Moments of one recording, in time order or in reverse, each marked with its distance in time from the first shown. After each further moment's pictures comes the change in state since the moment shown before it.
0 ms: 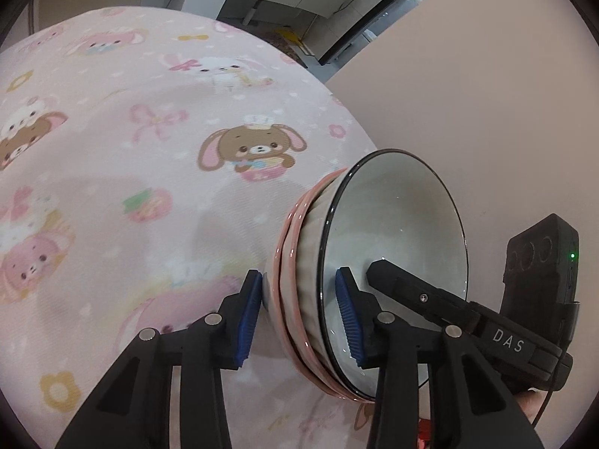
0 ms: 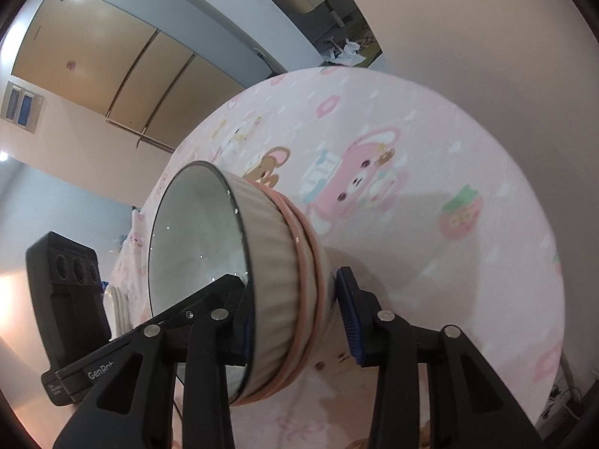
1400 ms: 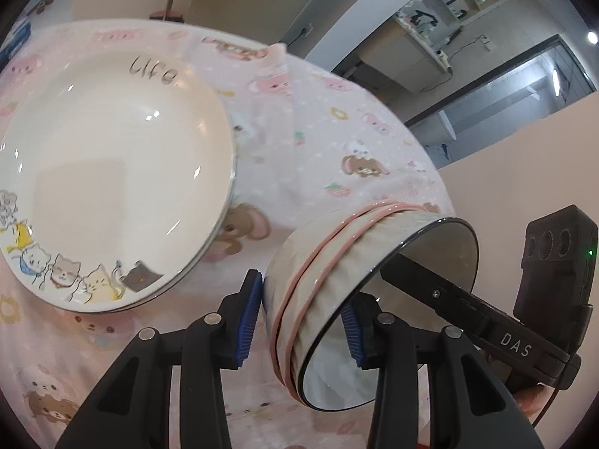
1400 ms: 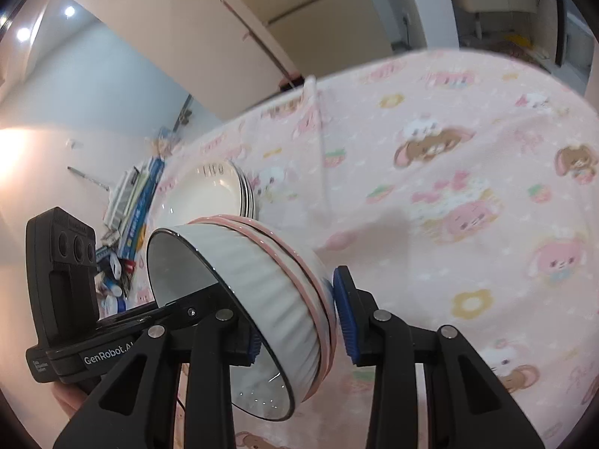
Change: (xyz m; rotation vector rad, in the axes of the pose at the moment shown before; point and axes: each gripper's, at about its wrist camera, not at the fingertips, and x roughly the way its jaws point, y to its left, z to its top) left arm -0.242 0.231 -0.097 -0.282 -0.182 0.126; right arm 0.115 0.290 -0.139 -0.417 0.202 0.060
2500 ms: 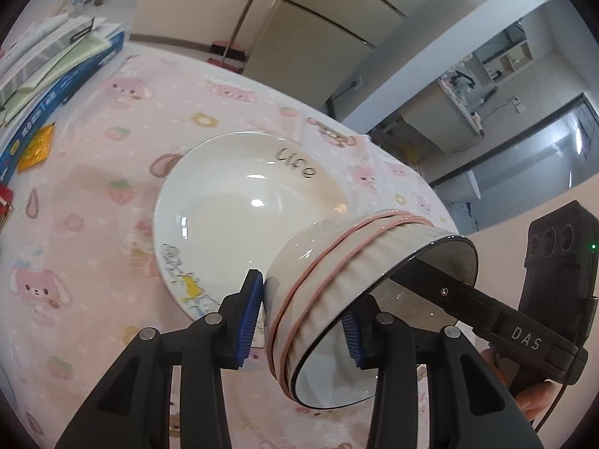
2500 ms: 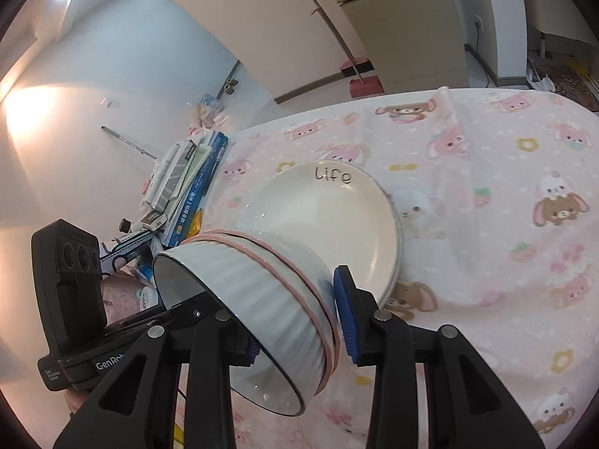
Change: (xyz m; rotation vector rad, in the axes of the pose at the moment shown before) left arm -0.104 0.093 0.029 -0.150 -0.166 0.080; right arm 0.050 0.134 0.040 -0.176 0.068 0.107
